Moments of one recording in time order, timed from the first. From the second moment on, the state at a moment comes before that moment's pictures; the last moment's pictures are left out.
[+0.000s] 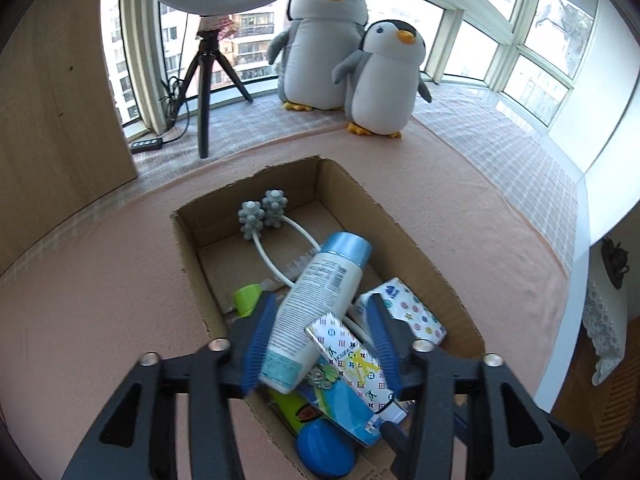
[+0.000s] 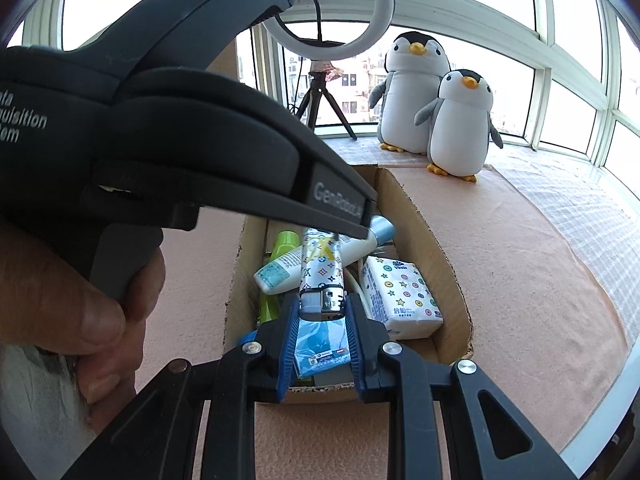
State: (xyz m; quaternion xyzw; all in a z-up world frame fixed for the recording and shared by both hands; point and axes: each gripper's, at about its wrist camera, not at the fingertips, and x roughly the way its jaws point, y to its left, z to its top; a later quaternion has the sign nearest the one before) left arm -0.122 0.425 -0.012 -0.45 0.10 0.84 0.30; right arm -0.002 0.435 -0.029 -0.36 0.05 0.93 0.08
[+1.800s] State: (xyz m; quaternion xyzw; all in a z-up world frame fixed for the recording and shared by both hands) left arm -0.029 -0.001 0.040 -0.39 -0.02 0.92 0.00; right arm -0.044 0.216 0.031 -0.38 -0.03 0.92 -0.02
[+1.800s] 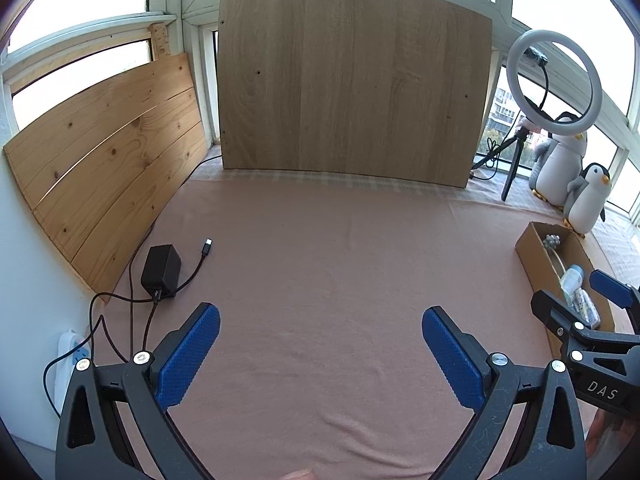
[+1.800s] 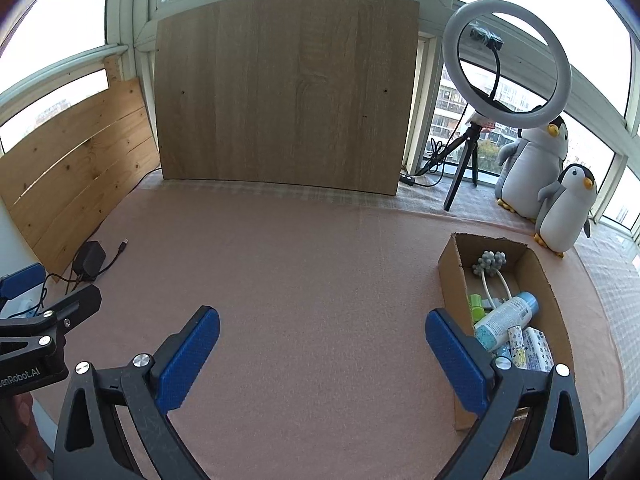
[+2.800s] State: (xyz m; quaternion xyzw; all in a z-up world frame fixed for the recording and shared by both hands) left arm 0.000 0.015 0.045 -0.39 0.00 0.92 0.00; right arm -0.011 0.218 0.029 -0.39 -0.04 0.92 -0.02
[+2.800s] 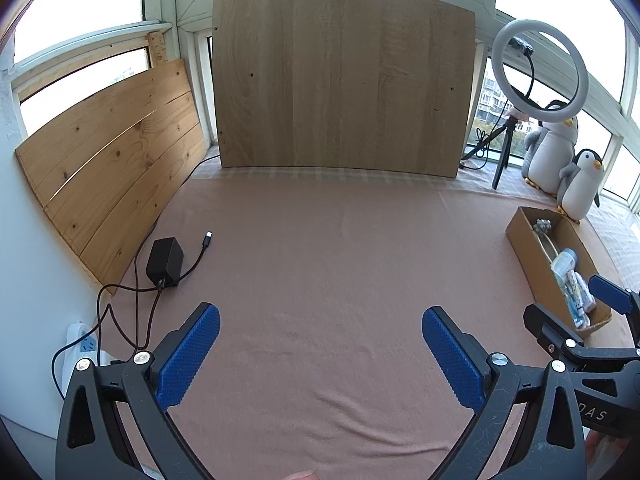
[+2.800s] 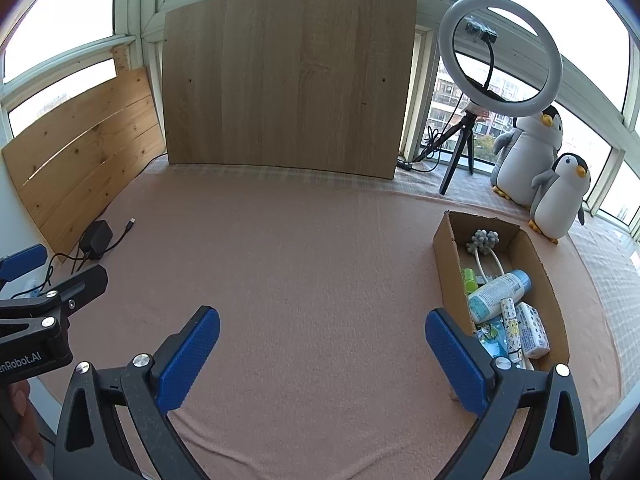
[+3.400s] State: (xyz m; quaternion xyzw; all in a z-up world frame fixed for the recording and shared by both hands) left arm 0.011 0.018 0.048 -0.40 0.00 0.92 0.00; right arm 0.001 0.222 0.032 -0.39 -0.04 0.92 -0.02
